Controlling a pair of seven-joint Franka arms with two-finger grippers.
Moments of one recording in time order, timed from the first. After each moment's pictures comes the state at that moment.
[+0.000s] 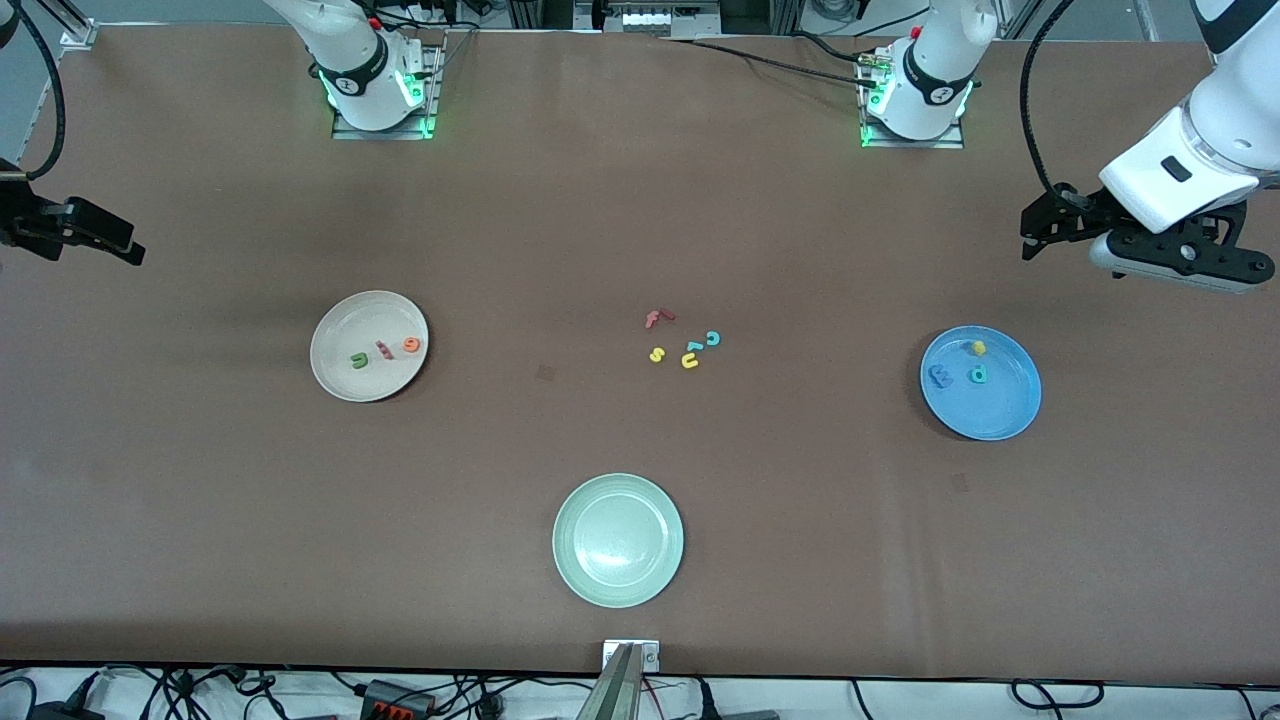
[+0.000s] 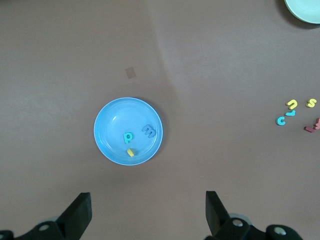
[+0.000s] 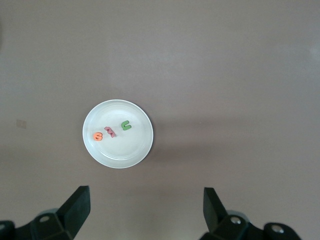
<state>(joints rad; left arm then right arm) -0.02 -0.01 -0.09 -1.66 0.02 1.65 0.11 -0.02 0.00 -0.09 -1.67 0.01 1.64 -0.05</state>
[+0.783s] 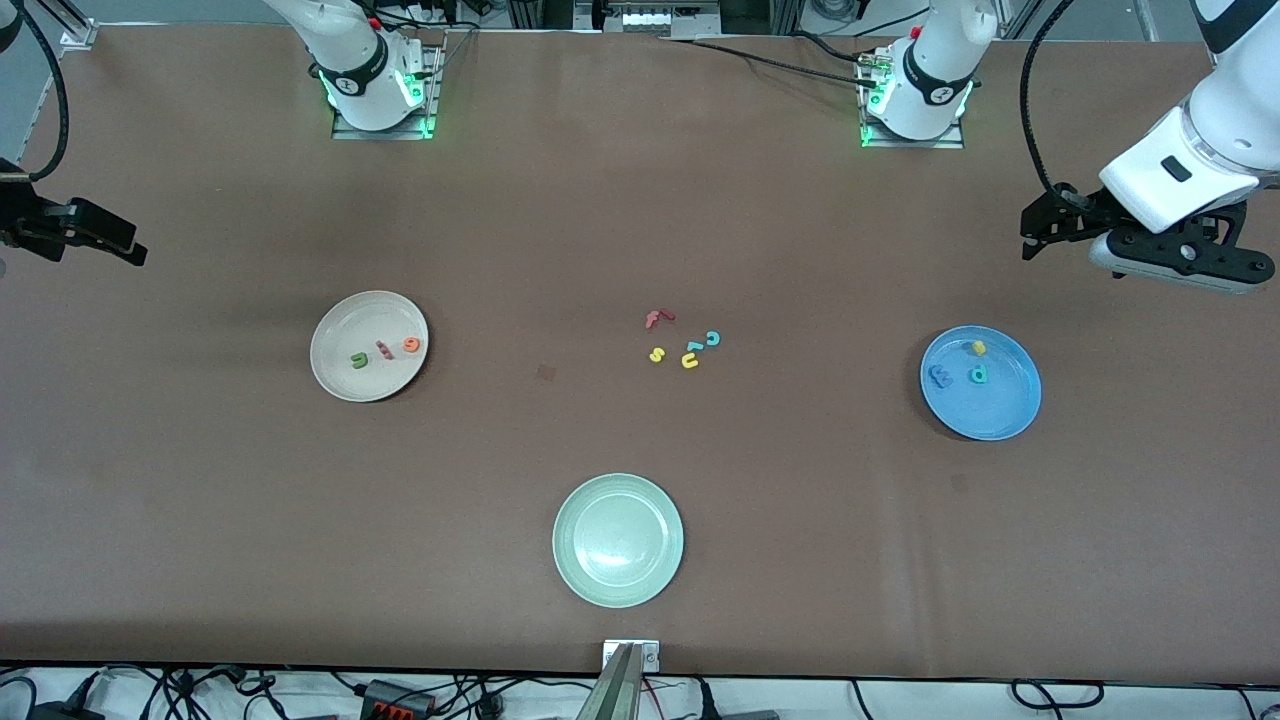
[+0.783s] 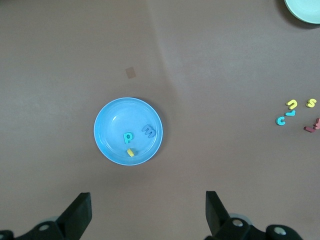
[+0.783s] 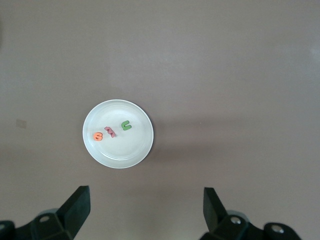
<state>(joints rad) -0.02 -0.01 -0.09 -1.66 0.02 1.65 0.11 -0.02 0.00 -0.08 -1.67 0.01 1.65 -0.05</state>
